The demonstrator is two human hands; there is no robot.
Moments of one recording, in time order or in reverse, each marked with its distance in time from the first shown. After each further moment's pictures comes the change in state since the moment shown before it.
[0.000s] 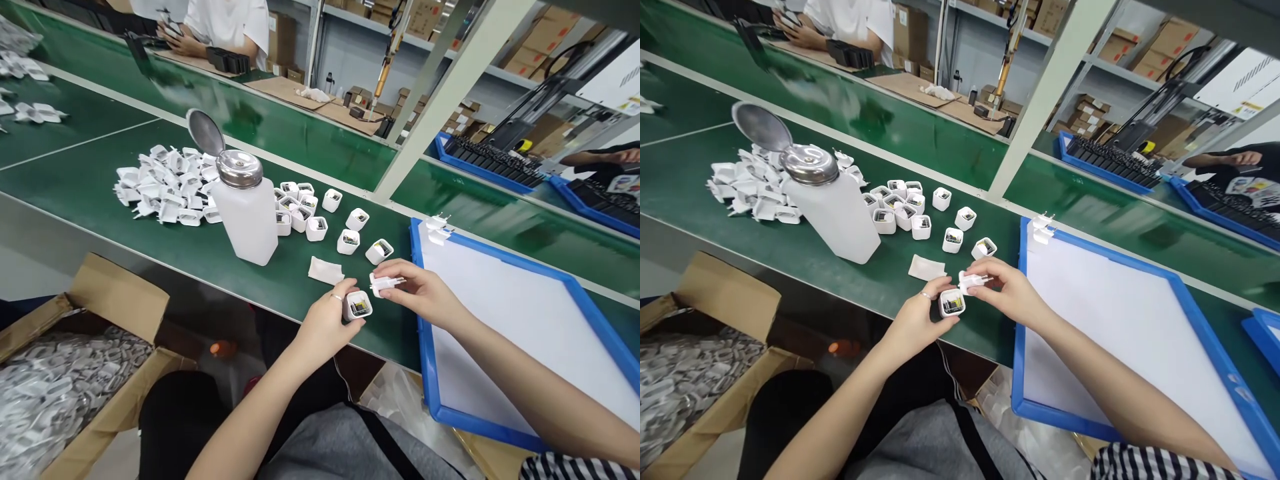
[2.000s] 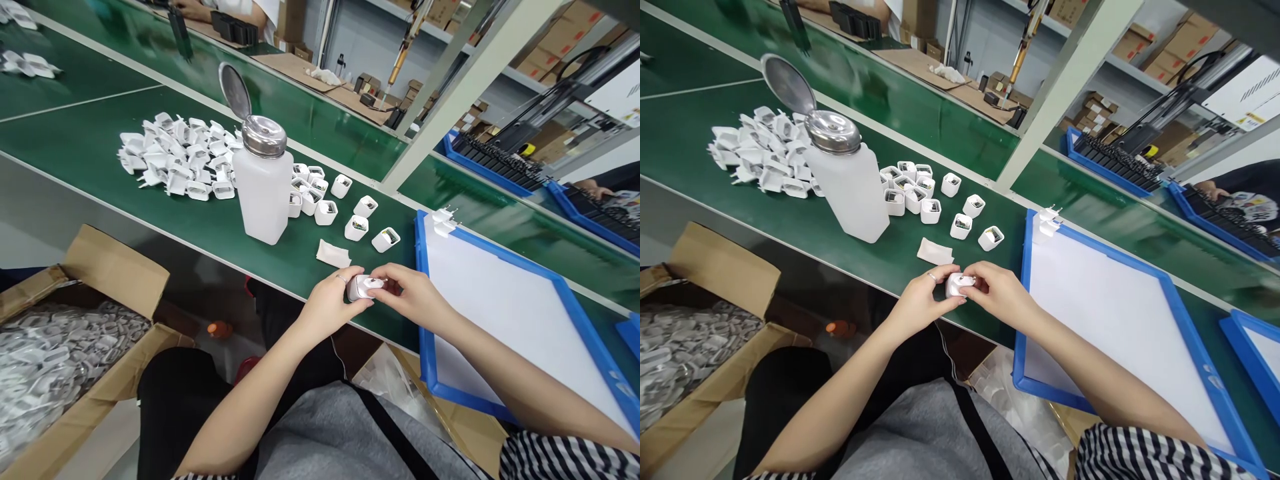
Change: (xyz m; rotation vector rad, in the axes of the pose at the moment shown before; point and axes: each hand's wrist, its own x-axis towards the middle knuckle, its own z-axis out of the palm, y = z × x) left_hand -0.003 -0.006 -0.006 -0.057 0.047 0.064; right_hand -0.009 -0.010 0.025 -0.547 -0.070 -0.050
